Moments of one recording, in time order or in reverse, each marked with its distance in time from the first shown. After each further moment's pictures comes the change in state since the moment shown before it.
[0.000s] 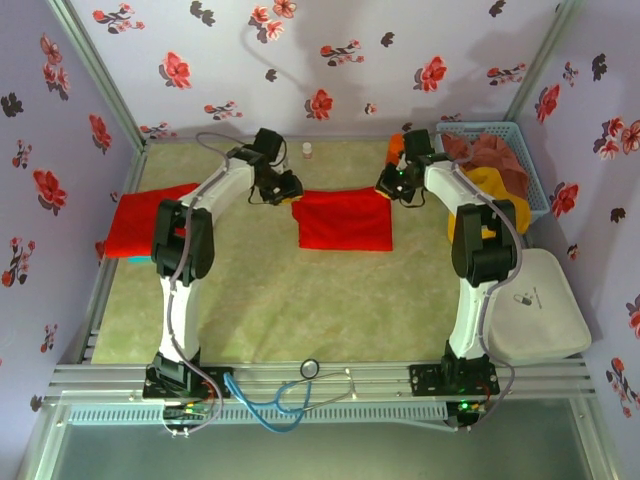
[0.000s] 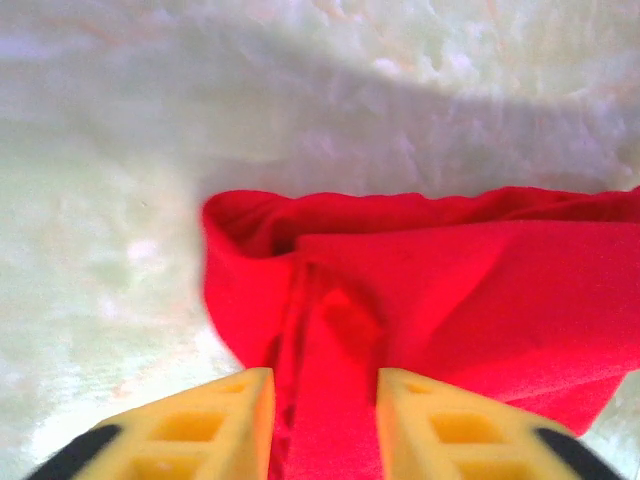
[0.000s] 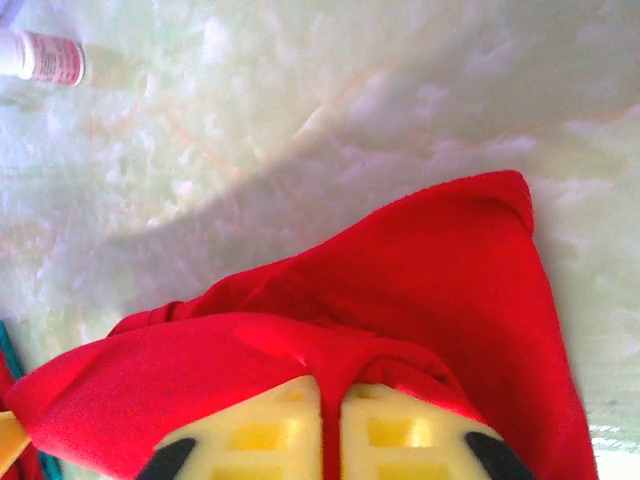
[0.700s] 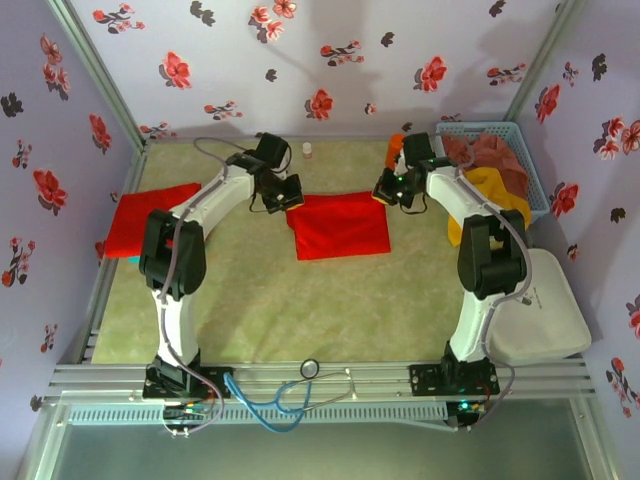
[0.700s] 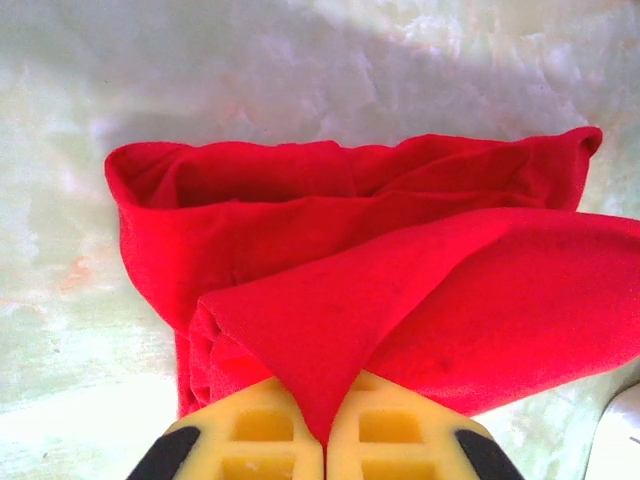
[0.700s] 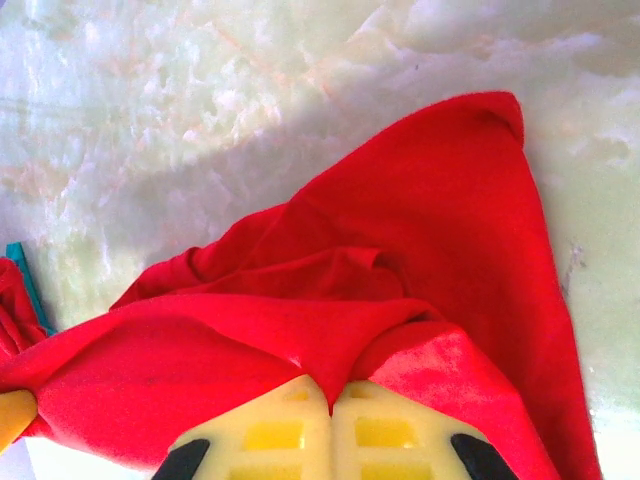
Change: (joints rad) left arm -0.065 -0.147 -0.140 0.014 -0.023 -0.097; right arm 0.031 -0.111 -0.088 -0.031 -0.053 -0.064
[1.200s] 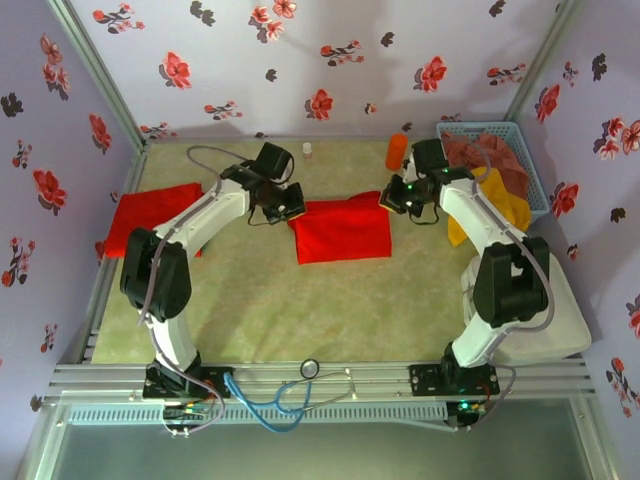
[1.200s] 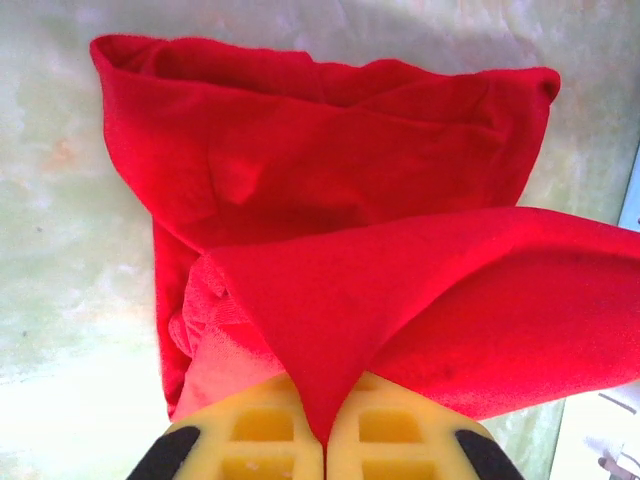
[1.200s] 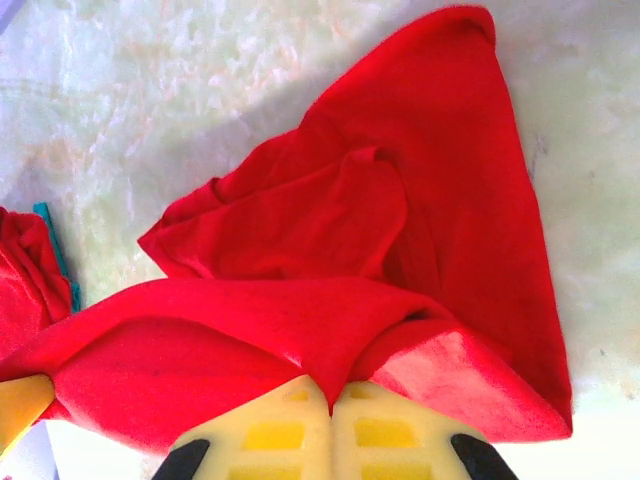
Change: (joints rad) left arm -0.069 -0.184 -0.156 0.026 -0.039 -0.096; right arm 0.003 -0.218 -0.137 -0.056 0.006 -0.001
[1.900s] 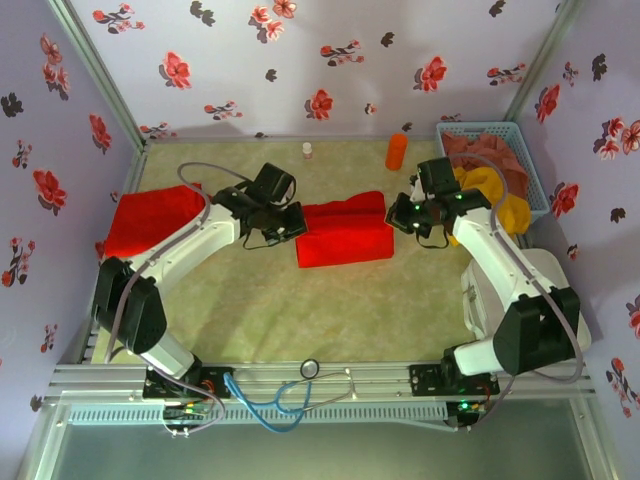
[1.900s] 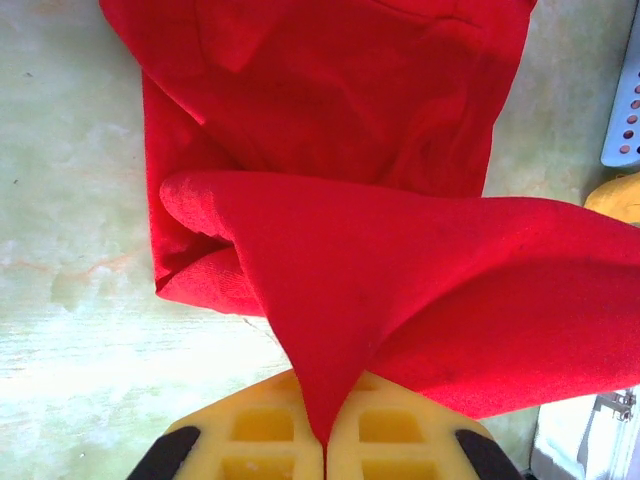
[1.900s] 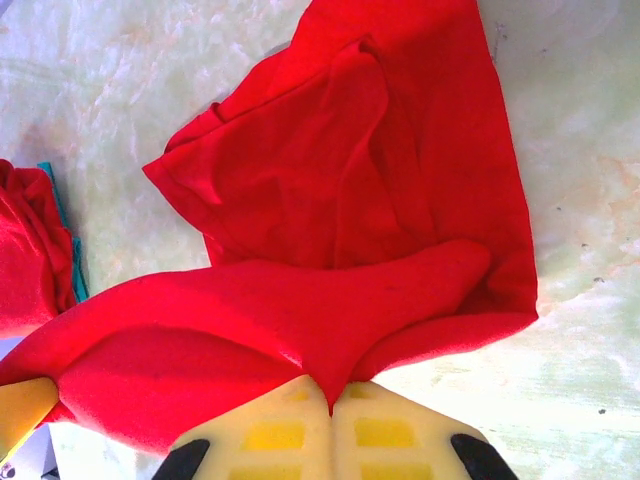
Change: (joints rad) left arm -0.116 -0.241 -0.208 0.007 -0.050 -0.101; right arm 0.055 -0.306 -0.193 -0.078 0.065 0.052
